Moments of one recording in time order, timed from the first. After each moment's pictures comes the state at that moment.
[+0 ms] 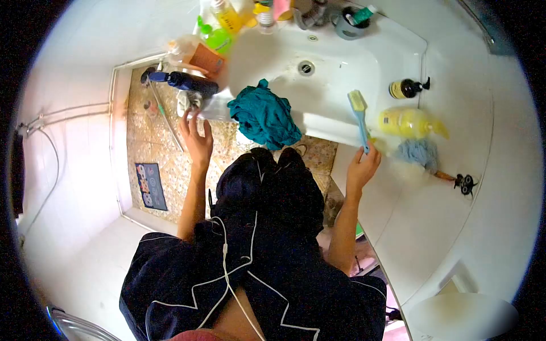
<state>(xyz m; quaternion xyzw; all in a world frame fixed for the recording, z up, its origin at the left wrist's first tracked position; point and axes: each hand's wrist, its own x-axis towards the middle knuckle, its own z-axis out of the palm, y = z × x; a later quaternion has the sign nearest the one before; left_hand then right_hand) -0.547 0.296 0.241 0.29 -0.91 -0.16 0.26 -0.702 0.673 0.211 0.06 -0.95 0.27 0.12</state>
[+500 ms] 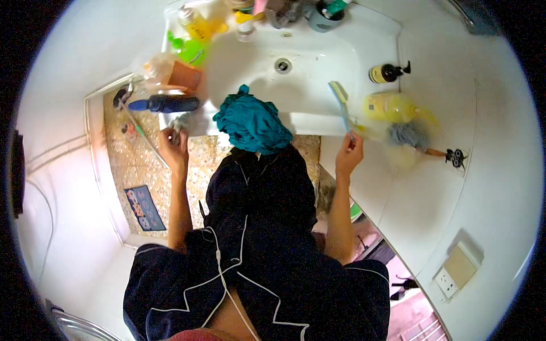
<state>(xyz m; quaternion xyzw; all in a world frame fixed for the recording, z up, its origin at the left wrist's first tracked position) -0.548 0.235 0.227 0.32 -0.87 -0.28 0.23 -0.693 0.642 0.206 -0.03 -0.91 0.37 0.15</state>
